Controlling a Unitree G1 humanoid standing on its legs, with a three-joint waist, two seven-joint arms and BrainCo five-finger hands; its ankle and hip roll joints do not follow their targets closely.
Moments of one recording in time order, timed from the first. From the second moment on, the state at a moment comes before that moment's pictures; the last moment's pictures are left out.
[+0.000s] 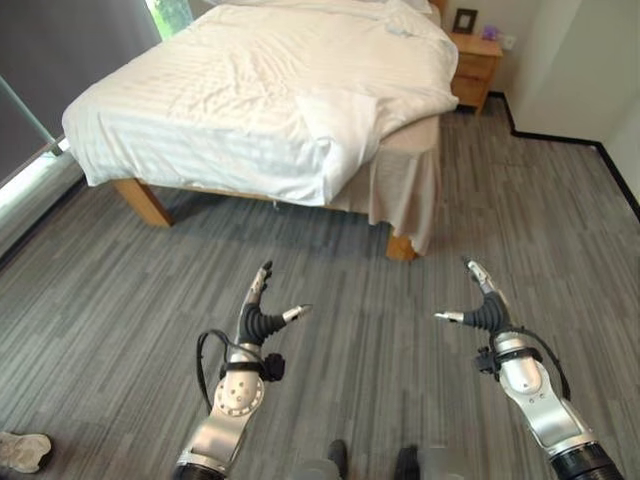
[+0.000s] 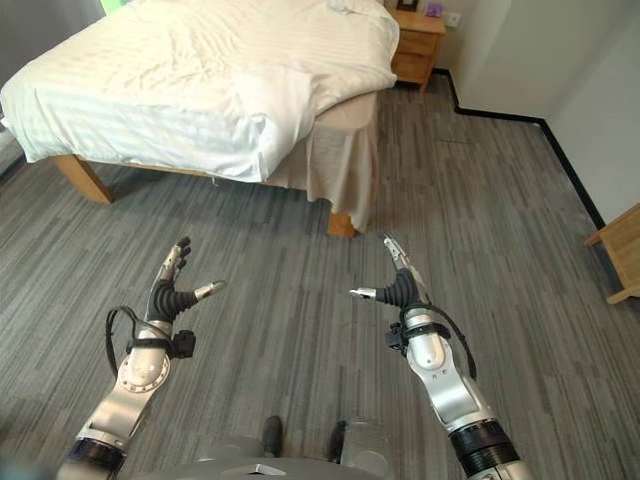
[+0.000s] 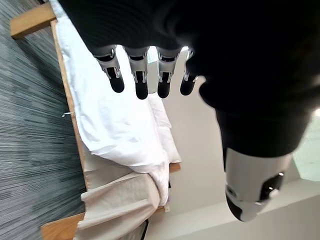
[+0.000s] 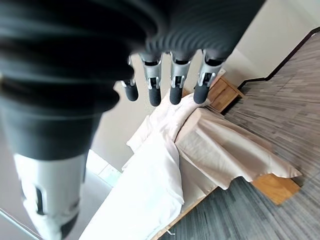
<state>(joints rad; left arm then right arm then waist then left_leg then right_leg) 0.06 0.37 -0.17 0.09 0.01 -0.24 0.34 -0.02 -0.41 0.21 0.08 -0.24 -0.15 -0.24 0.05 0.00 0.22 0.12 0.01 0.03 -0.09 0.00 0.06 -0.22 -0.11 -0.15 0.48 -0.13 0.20</state>
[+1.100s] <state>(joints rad) 0.12 0.32 -0.16 0.10 -0.04 -0.23 0.29 -0.01 -0.44 0.22 0.10 -0.24 -0.14 -0.26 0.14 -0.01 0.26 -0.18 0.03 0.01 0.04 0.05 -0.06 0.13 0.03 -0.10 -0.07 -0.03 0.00</state>
